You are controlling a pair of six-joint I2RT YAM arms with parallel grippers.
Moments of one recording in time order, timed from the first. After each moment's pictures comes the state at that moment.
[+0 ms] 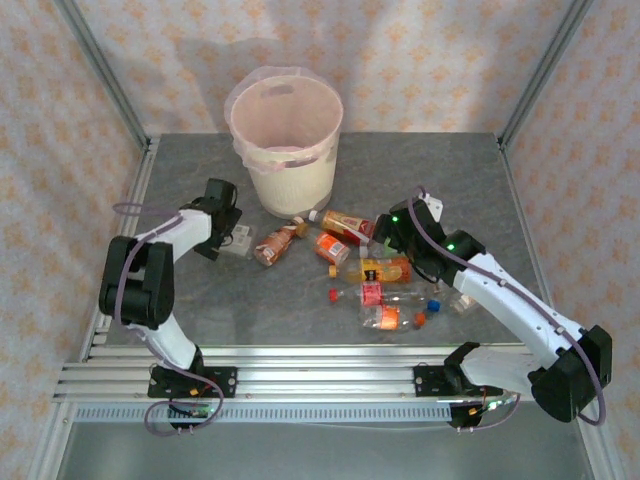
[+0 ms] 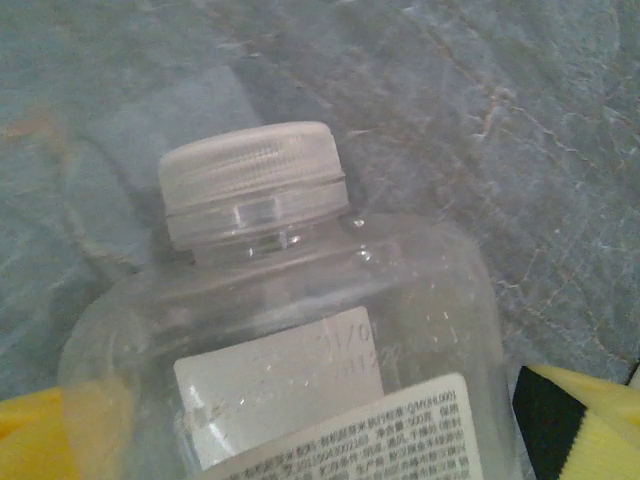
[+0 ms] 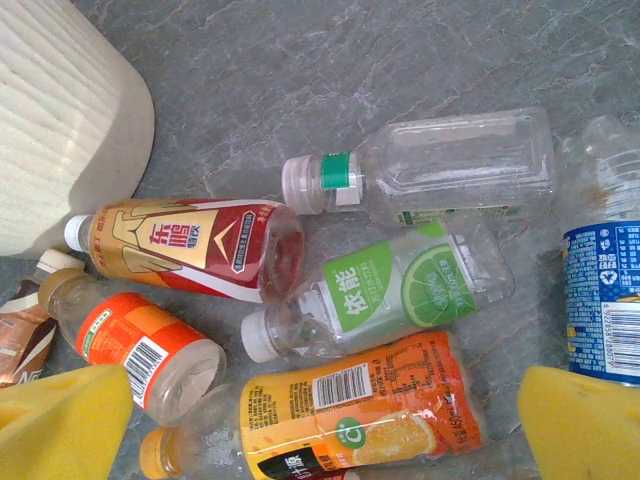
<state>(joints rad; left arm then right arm) -0.09 1.73 1.06 -0.49 -0.26 -1.24 0.60 1.14 1.00 -0.75 0.35 0.81</state>
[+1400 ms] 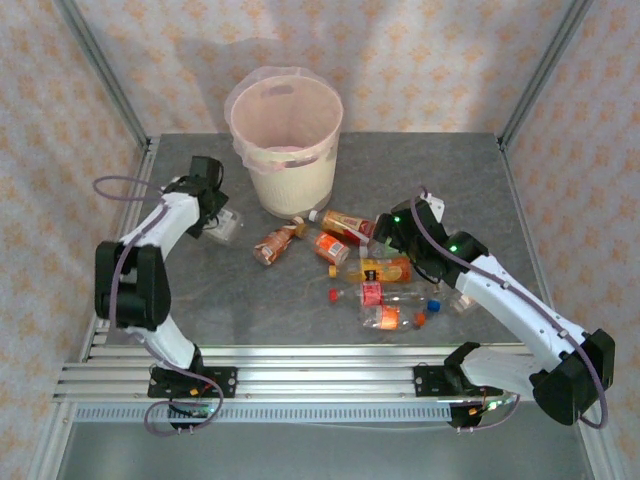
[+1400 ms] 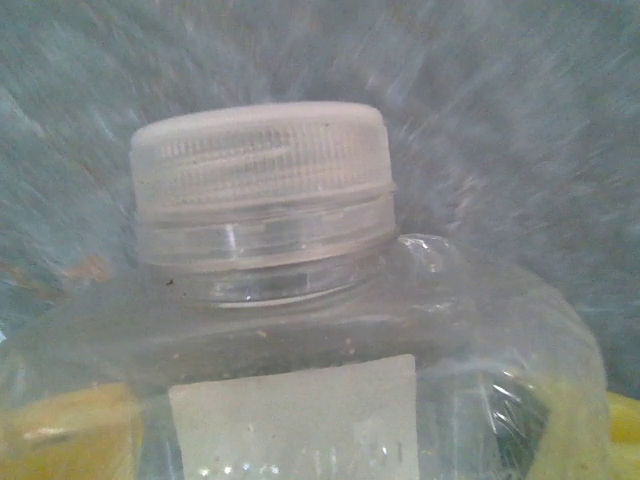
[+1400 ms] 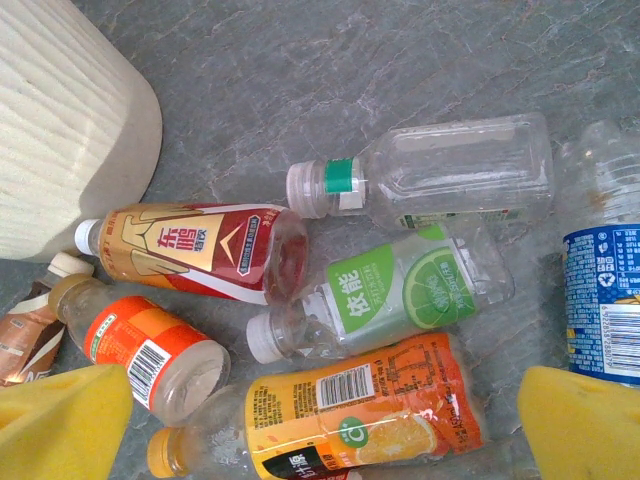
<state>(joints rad) -0.02 1.64 1.22 -0.66 -0.34 -1.05 0.60 1.12 1.00 -0.75 0.35 0.81</state>
